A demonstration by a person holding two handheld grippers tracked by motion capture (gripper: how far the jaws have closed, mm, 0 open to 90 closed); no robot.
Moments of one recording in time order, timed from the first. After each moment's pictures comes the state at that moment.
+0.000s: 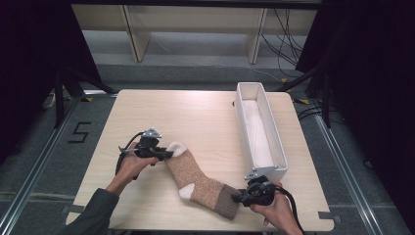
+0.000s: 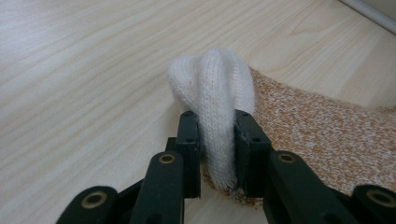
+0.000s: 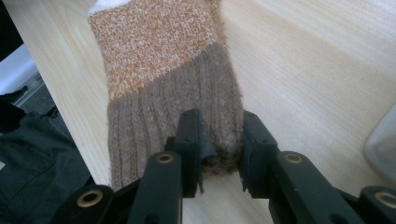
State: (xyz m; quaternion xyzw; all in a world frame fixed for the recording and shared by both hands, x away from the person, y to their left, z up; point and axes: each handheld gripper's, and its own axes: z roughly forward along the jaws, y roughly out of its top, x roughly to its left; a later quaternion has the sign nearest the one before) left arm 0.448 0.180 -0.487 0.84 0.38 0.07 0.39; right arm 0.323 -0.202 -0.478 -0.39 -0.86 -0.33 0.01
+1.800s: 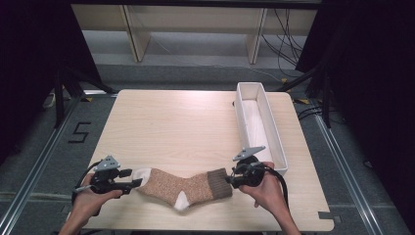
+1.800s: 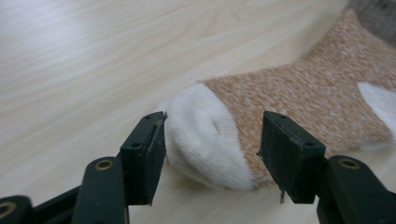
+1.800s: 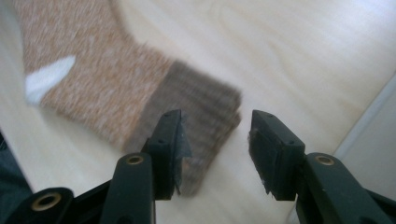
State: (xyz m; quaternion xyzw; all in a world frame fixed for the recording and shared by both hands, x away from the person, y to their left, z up) left arm 0.340 0.262 -0.472 0.81 0.42 0.12 0.40; right arm 0.354 -0.169 -0.436 -0.36 -0.88 -0.31 -0.07
